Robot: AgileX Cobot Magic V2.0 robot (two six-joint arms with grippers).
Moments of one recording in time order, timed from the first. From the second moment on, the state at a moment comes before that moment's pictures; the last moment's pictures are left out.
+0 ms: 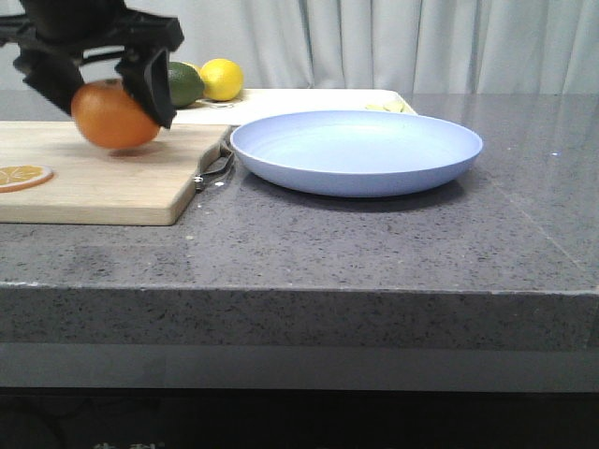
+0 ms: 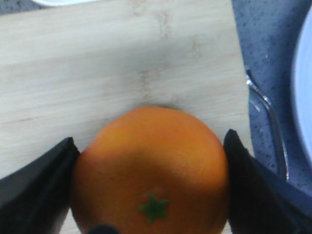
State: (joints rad) left arm -0.38 1.77 -1.56 0.01 0.88 -0.12; right arm 0.00 0.53 -0.55 0.09 0.33 -0.04
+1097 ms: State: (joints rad) left arm -0.73 2.00 -1.72 0.00 0.61 -0.12; right arm 0.00 0.53 -0.55 0.09 0.34 -0.04
